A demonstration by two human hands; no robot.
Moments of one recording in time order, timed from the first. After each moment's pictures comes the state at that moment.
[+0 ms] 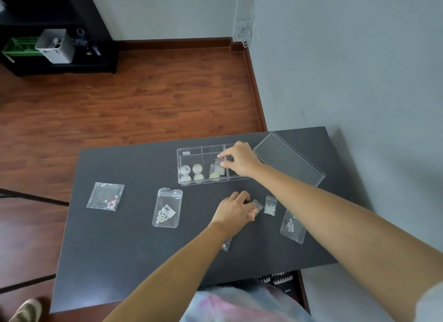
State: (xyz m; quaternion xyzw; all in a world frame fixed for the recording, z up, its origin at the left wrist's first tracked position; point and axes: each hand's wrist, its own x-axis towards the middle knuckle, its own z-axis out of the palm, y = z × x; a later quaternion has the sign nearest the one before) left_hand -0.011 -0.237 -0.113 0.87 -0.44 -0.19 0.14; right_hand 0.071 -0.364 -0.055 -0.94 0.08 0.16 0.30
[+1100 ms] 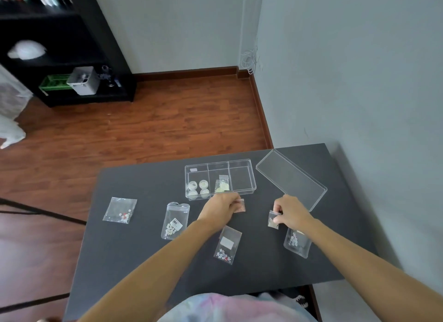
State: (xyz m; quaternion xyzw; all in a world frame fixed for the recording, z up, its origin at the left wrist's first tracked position) left_hand 0.029 -0.213 -0.050 0.88 -0.29 -0.24 0.30; right_hand -0.057 -0.432 -0.068 -0.93 0.16 0.25 0.22
